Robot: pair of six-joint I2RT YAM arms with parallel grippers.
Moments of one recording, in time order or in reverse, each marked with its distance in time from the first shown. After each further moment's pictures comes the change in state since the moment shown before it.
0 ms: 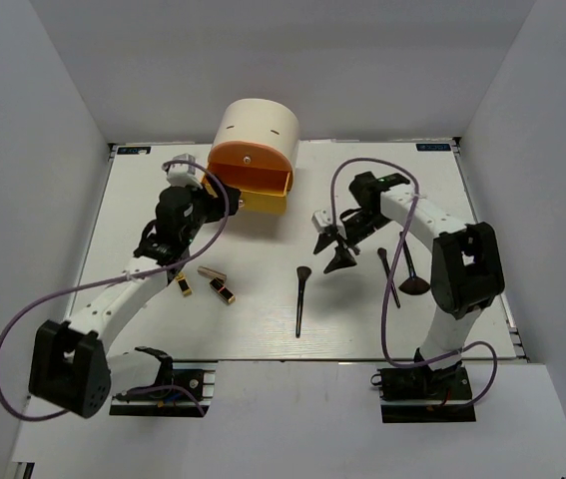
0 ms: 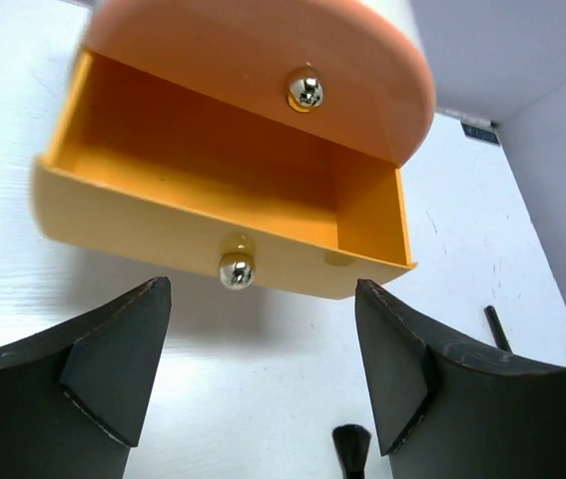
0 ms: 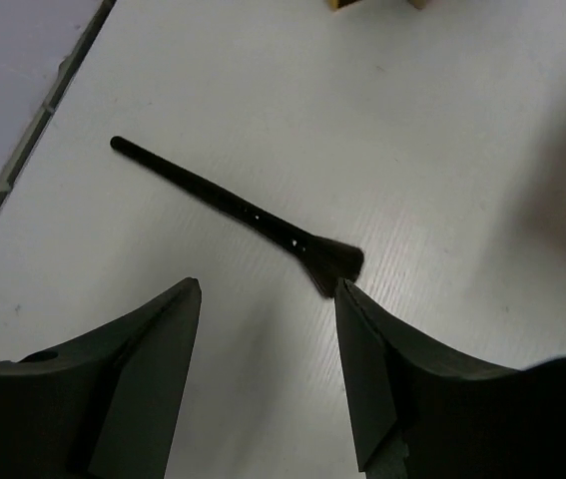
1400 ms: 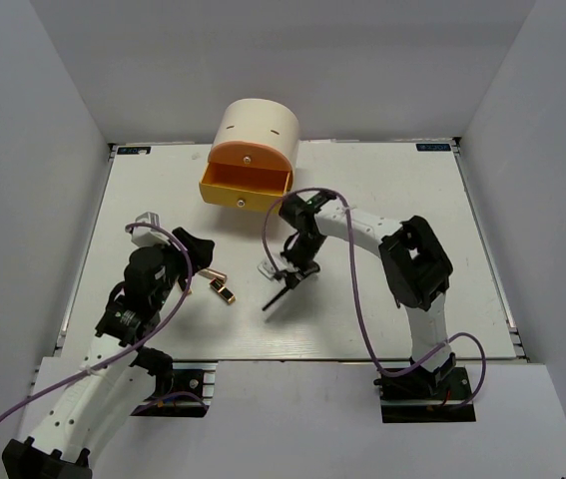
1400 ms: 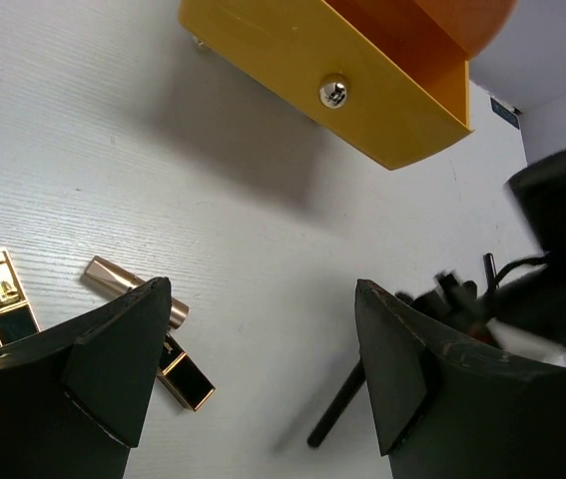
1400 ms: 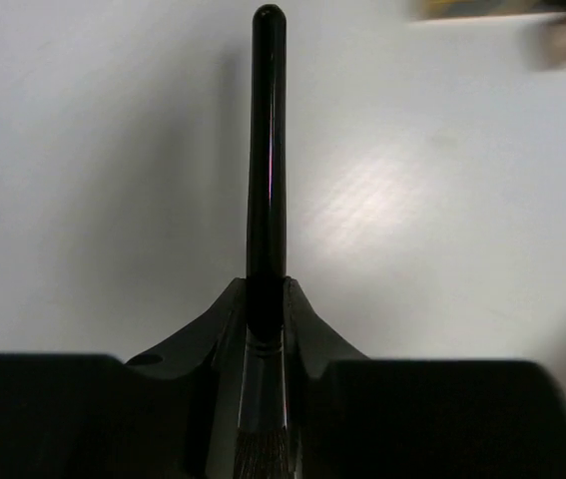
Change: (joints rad) left arm 0.002 -0.657 -0.287 -0.468 -0.100 -0.175; right arm 0.393 0.233 0.140 0.056 0.379 -0.088
